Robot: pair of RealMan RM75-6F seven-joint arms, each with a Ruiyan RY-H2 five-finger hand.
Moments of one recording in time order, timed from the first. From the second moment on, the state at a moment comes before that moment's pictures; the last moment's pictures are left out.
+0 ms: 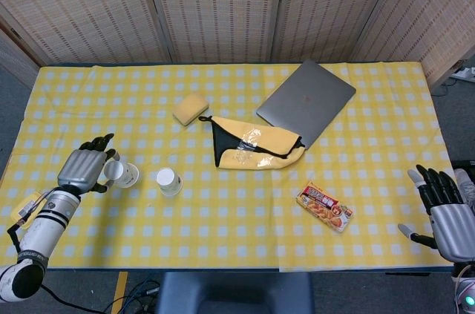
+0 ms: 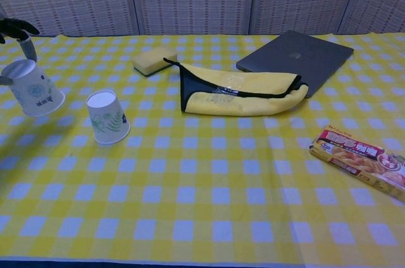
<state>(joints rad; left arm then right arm) -0.83 -0.98 0.02 -1.88 0.74 0.98 0.43 0.04 -1.06 0.03 -1.61 -1.61 1.56 0.04</state>
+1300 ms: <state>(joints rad) -0.73 -1.07 -0.04 -1.72 0.94 0.87 0.22 0.04 -1.07 0.03 -1.61 -1.62 1.57 0.03</state>
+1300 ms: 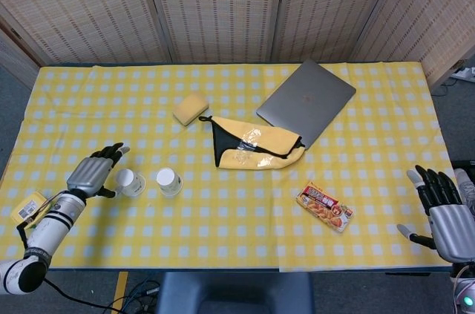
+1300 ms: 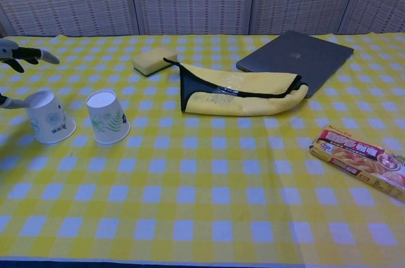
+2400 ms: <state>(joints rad) -0.06 -1.08 0.14 -1.74 1.62 1.74 0.18 0.03 -1.09 0.02 -1.62 -1.63 1.56 -0.03</state>
